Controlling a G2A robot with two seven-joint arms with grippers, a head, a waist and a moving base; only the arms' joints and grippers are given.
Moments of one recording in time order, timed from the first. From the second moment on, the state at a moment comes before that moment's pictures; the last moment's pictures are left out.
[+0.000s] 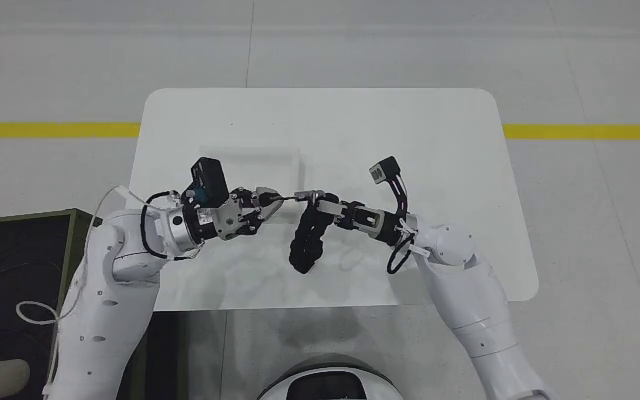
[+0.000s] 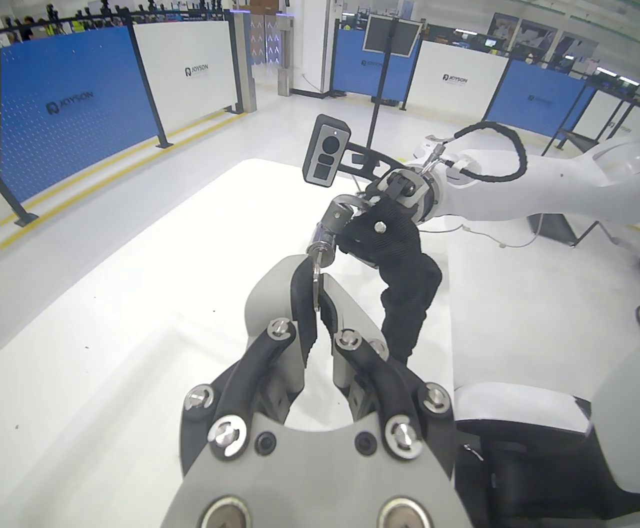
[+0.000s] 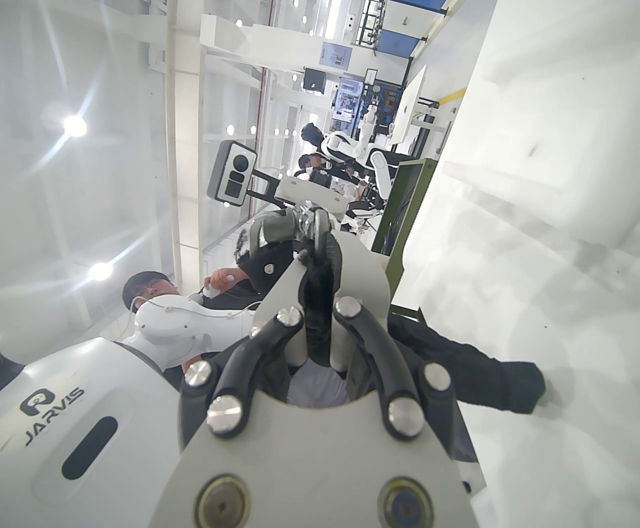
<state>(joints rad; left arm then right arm) 1.41 -1.07 -1.53 -1.86 0.93 -1.01 -0.31 -1.23 -1.38 1.22 -1.47 0.28 -0.36 1.02</state>
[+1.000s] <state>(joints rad) 1.41 -1.05 -1.51 -1.66 1.28 -1.01 0.25 -1.28 -1.34 1.37 -1.44 0.11 -0.42 0.79</state>
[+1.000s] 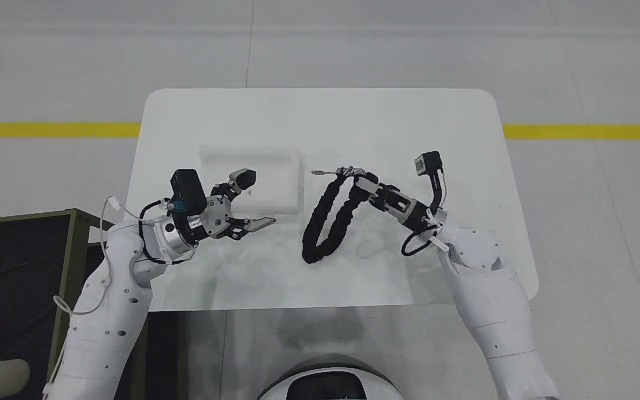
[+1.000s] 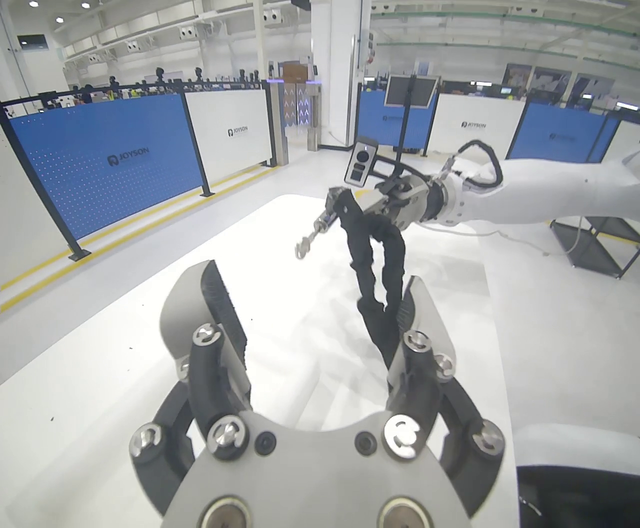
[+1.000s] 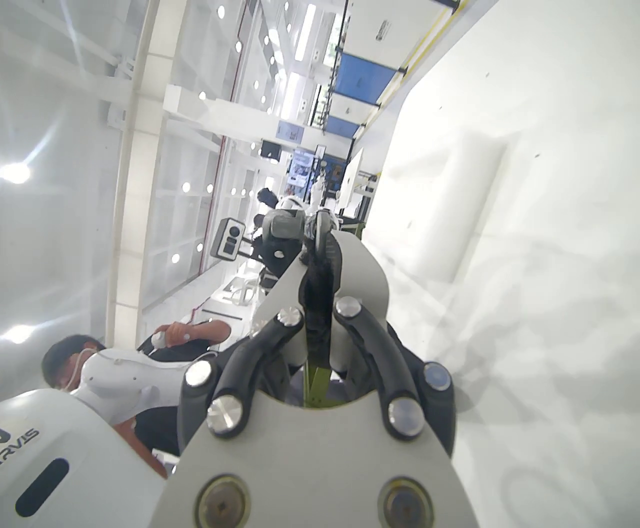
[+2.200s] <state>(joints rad) 1.41 -1.05 -1.51 -1.66 1.28 -1.01 0.25 -1.39 -1.32 1.17 -1.64 -1.45 -0.06 0.03</state>
